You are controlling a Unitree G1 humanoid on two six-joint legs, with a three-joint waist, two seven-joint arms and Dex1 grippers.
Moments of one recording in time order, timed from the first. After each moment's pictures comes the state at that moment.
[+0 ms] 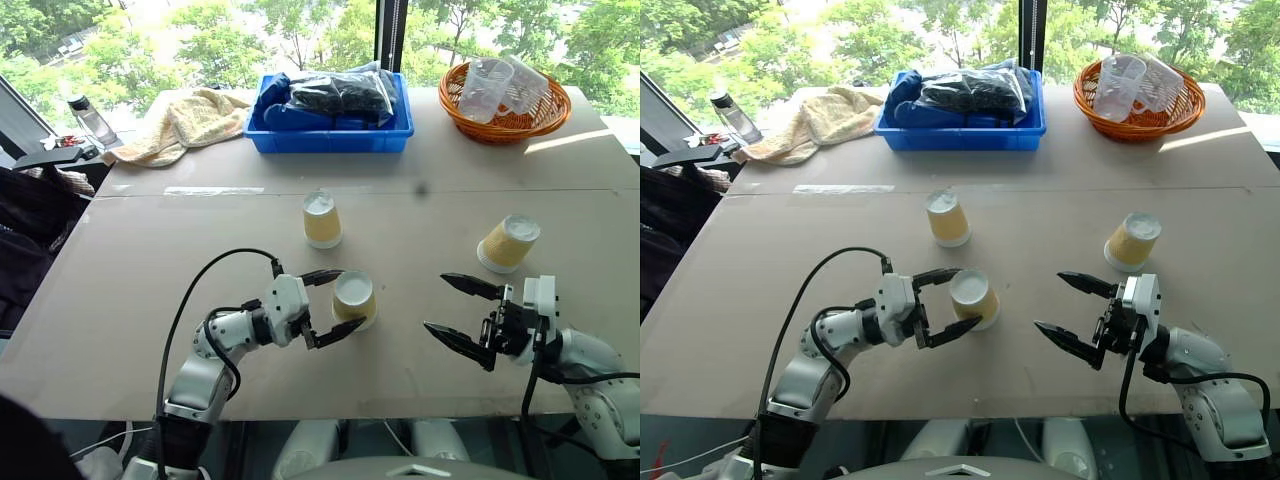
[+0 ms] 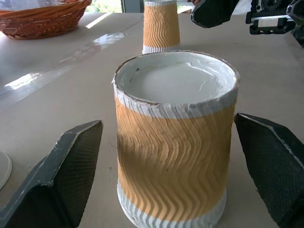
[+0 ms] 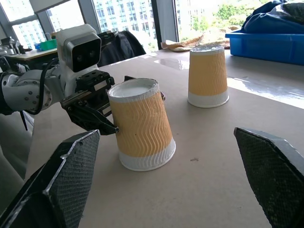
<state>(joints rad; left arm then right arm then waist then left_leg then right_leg) -0.02 0.47 -0.13 -0.12 -0.32 -0.12 -1.01 0.16 -0.53 -0.05 -0.35 0.63 0.12 1.02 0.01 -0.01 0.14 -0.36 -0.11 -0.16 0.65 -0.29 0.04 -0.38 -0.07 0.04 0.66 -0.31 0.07</state>
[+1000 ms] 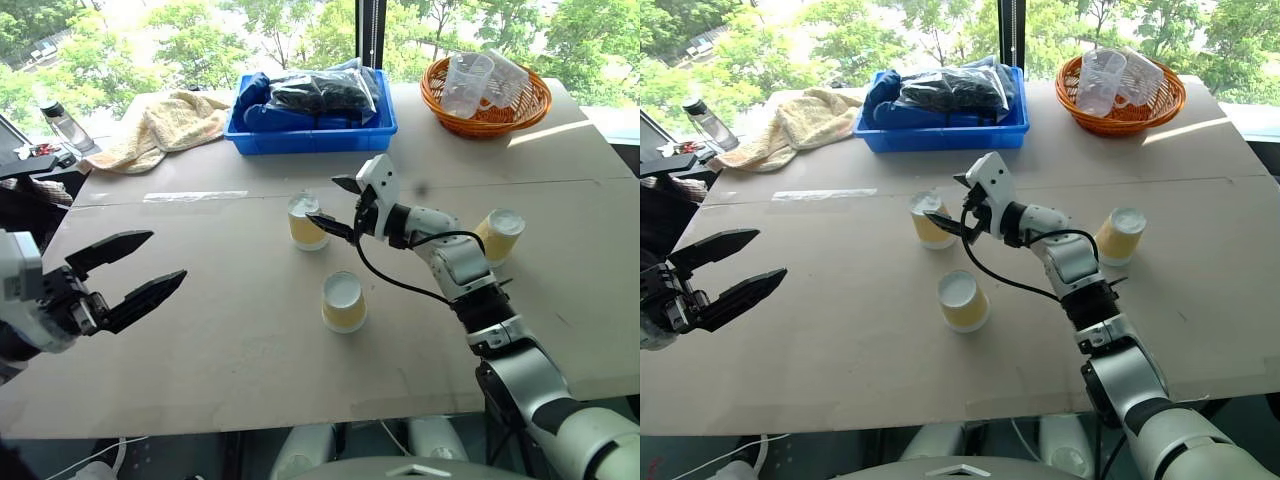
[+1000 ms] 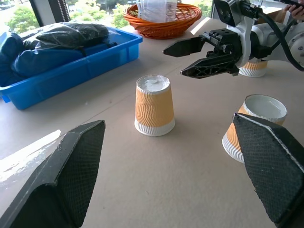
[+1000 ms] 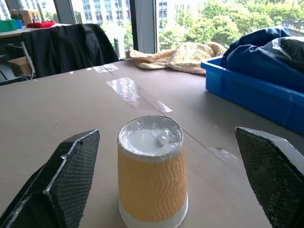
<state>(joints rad) 0.31 0.86 0.78 -0.33 -0.87 0.37 -1.09 -0.79 -0.06 0.23 0.39 0.23 0.20 0.72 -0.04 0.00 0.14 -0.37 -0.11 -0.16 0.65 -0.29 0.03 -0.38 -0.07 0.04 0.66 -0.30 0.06</state>
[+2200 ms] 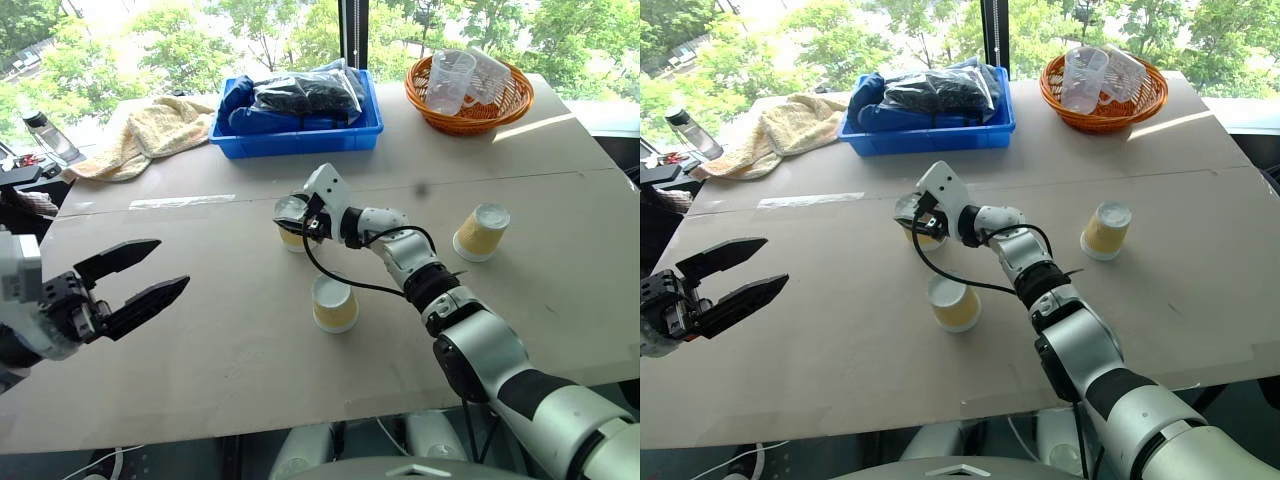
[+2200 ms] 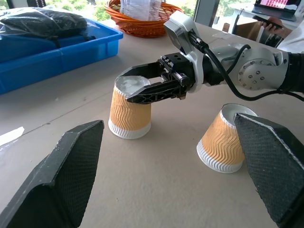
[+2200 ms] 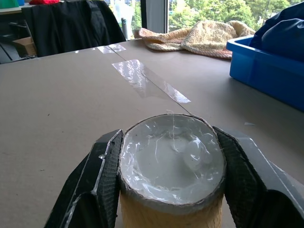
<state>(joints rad) 0.31 0.84 0.81 -0.36 -0.93 0.51 -1.11 -1.00 0.12 0.20 0.89 0.08 -0.04 0.74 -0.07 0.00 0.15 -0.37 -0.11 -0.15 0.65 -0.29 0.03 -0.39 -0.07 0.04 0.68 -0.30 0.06</state>
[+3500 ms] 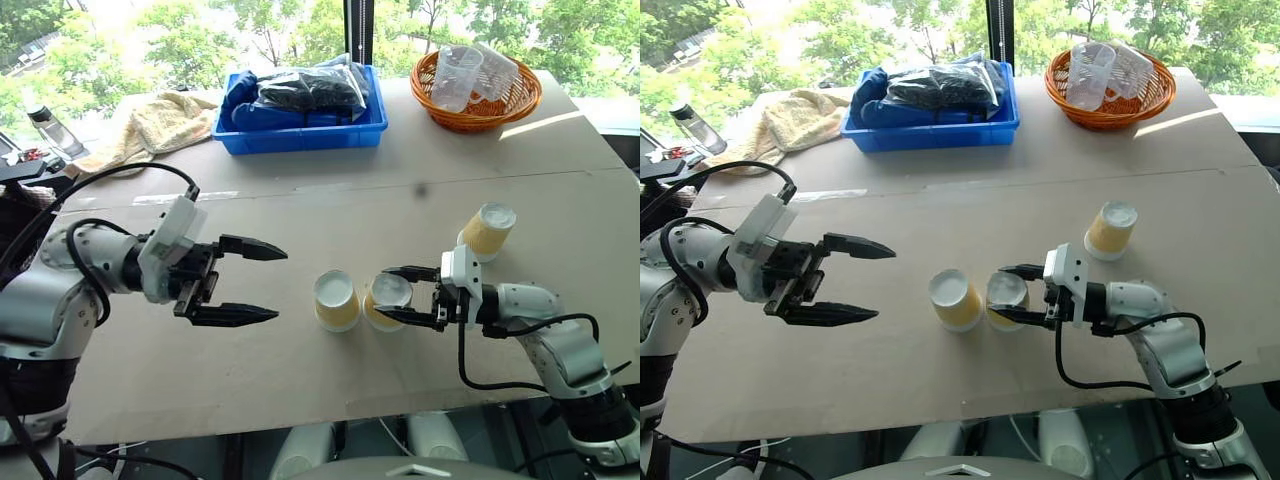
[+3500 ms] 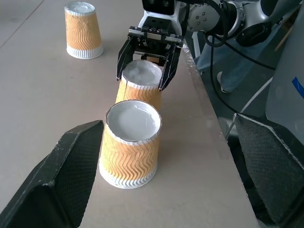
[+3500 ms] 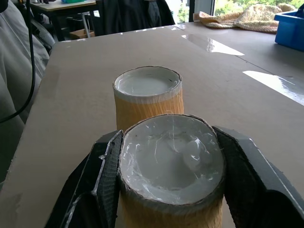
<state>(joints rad) -0.27 1.00 0.15 -0.22 -0.74 0.47 -1.51 -0.18 -0.48 0.18 -0.34 0.40 0.30 1.04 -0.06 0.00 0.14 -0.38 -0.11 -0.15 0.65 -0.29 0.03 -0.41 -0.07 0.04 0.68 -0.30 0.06</state>
